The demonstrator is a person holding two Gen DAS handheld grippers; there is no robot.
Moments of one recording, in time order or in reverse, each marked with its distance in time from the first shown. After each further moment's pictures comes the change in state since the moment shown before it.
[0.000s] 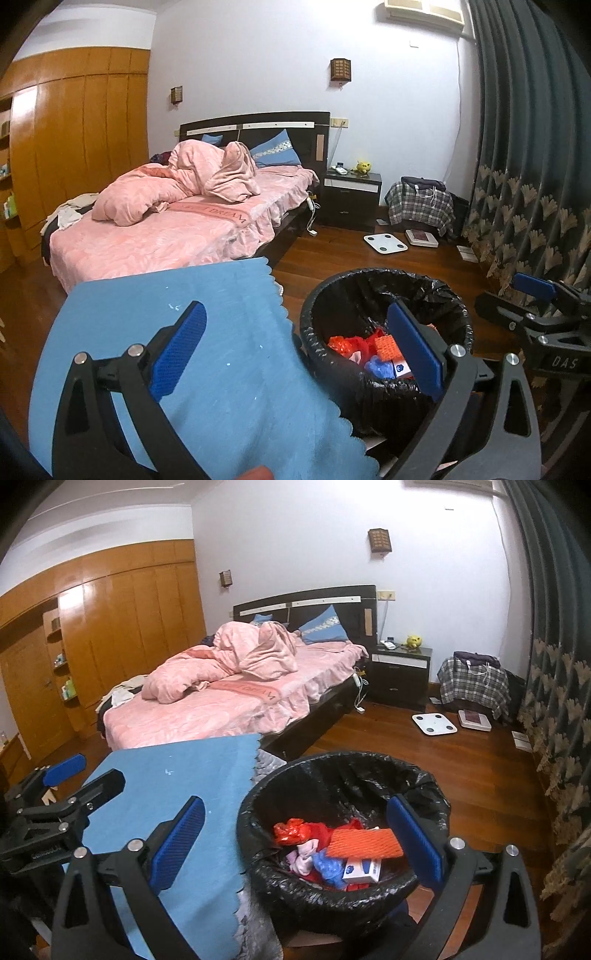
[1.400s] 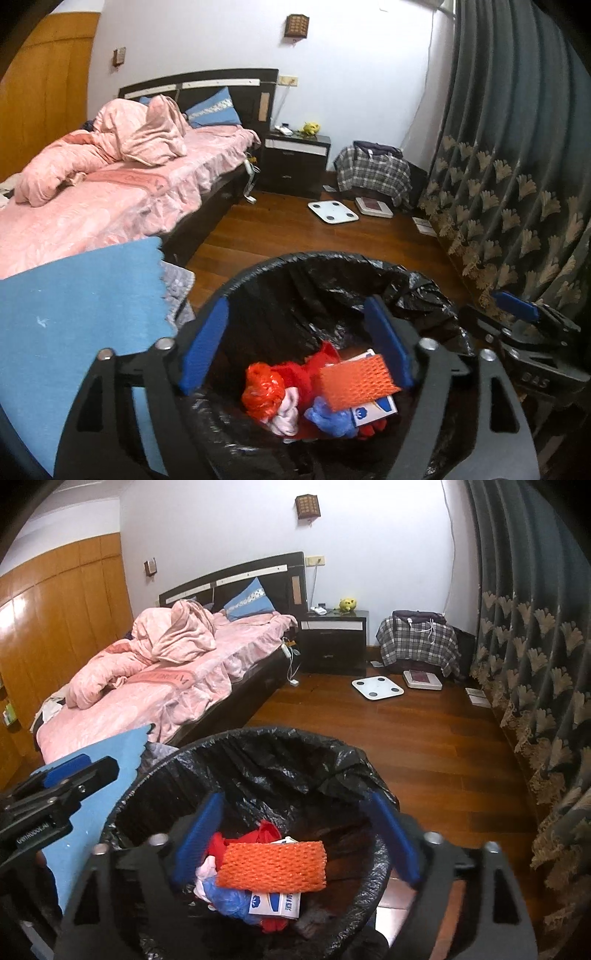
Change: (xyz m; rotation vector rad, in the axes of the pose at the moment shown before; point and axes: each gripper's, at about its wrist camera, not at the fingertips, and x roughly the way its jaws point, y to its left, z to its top) left arm 0.200 -0.071 0.000 0.017 0.133 -0.223; right arm 0.122 -0.125 -0.014 0.152 0.076 -0.223
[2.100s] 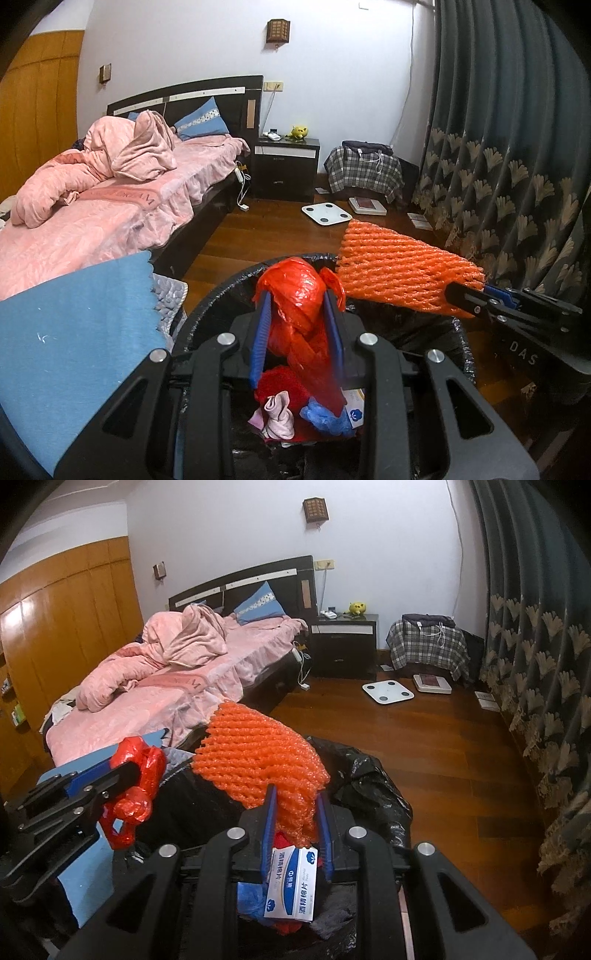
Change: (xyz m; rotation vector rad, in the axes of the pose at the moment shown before) left arm 0.007 -0.025 -0.006 0.070 -0.008 -0.018; right arm 0.004 0.004 0.000 -0.005 0.006 0.032
